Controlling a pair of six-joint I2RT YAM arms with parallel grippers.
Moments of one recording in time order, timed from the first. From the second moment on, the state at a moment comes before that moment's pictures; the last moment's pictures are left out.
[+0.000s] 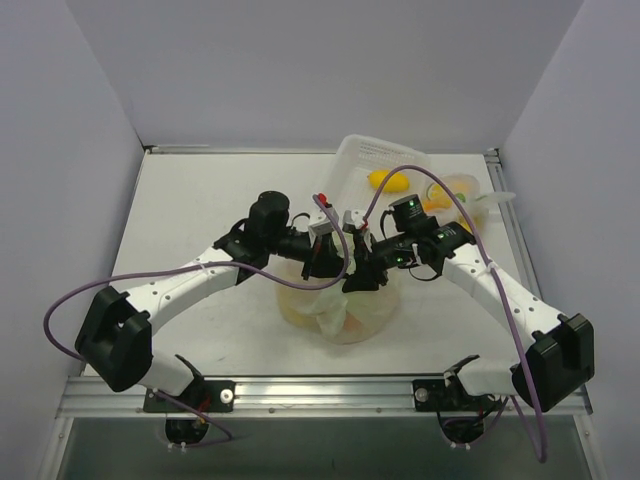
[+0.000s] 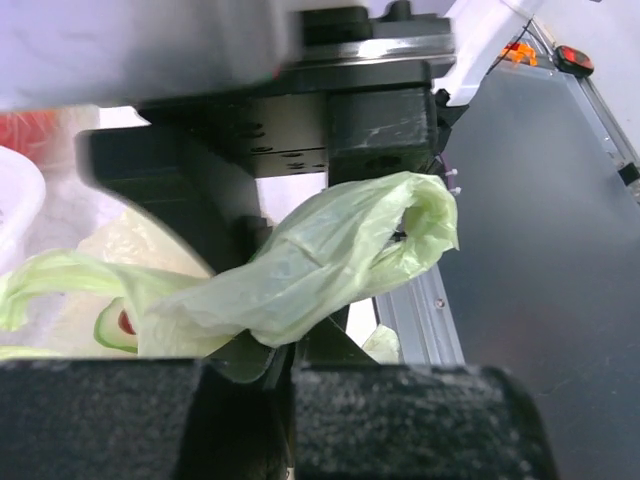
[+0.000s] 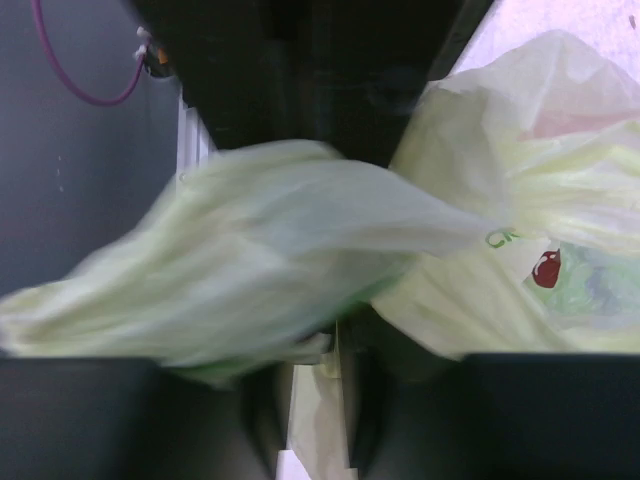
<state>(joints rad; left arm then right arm) -0.72 1.44 1.04 0.09 1.03 -0.03 0.52 1.30 1.06 -0.65 -0.96 -0.47</state>
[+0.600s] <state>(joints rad) -0.62 1.19 1.04 -0.22 1.06 0.16 0.45 1.30 1.05 -0.62 -0.96 -0.44</state>
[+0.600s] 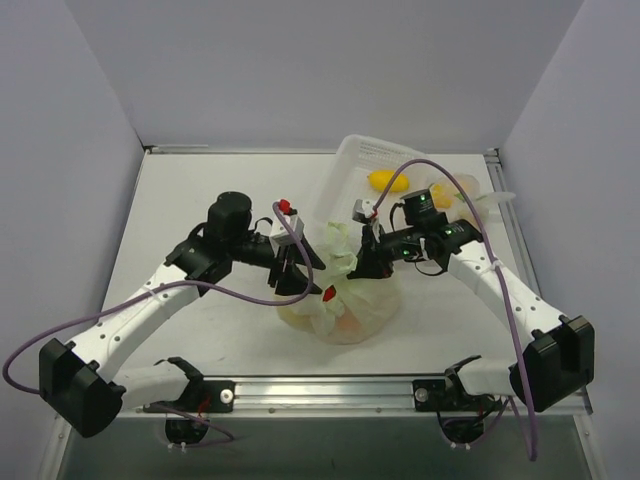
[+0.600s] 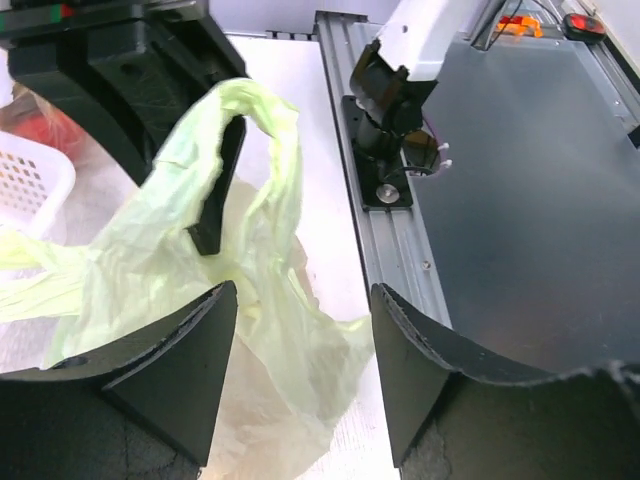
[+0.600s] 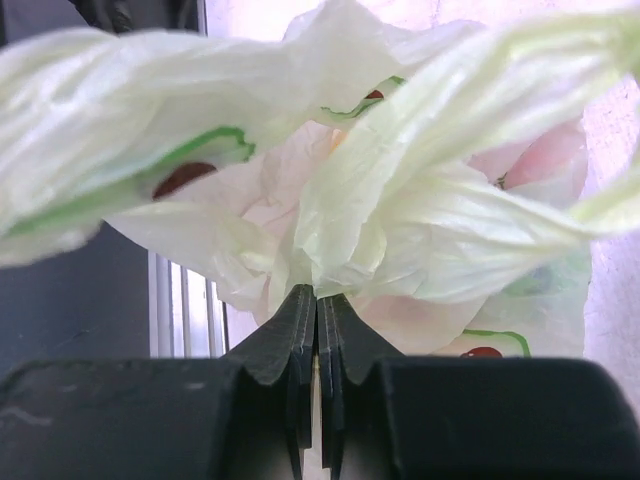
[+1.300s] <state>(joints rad) -0.71 0.83 0.82 -0.21 0.62 0.22 0.46 1.30 1.05 -0.62 -0.95 -0.44</state>
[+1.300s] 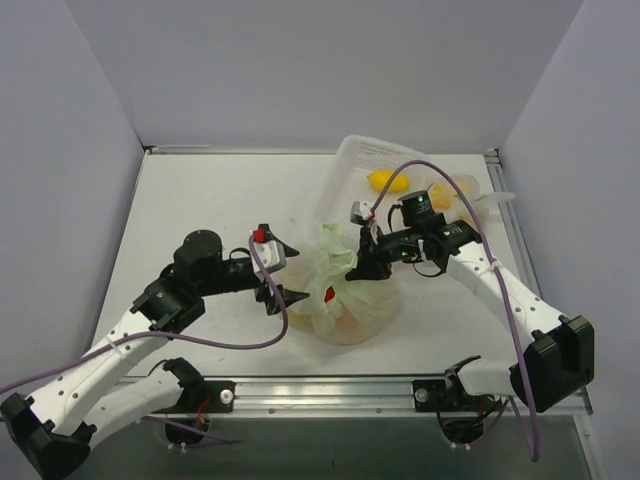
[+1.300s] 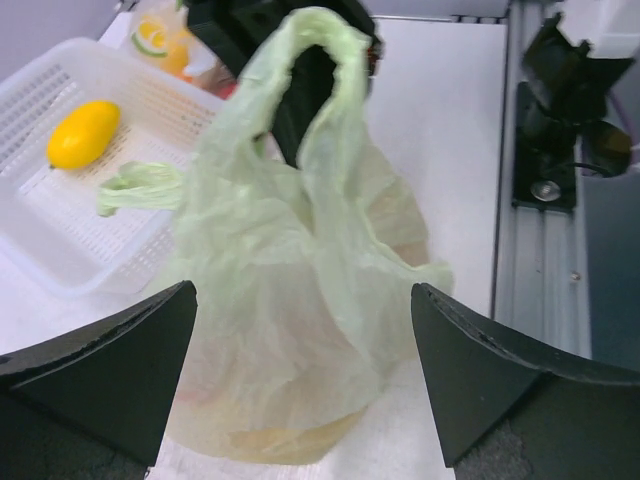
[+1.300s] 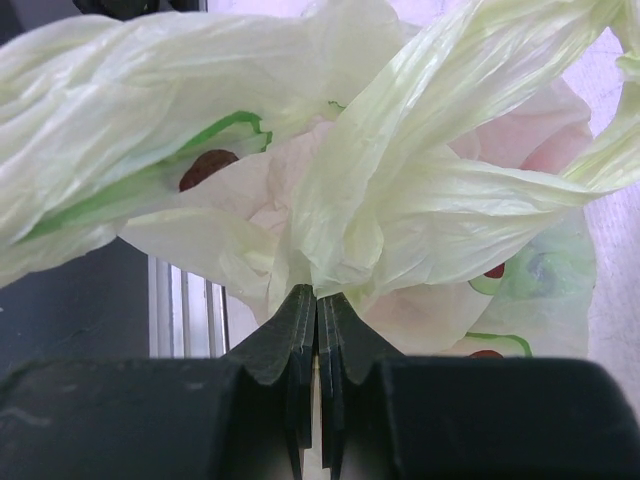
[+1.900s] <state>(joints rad) -0.87 0.87 0.83 -0.13 0.33 0.14 0.47 1.30 1.05 -0.62 -0.93 -0.44</state>
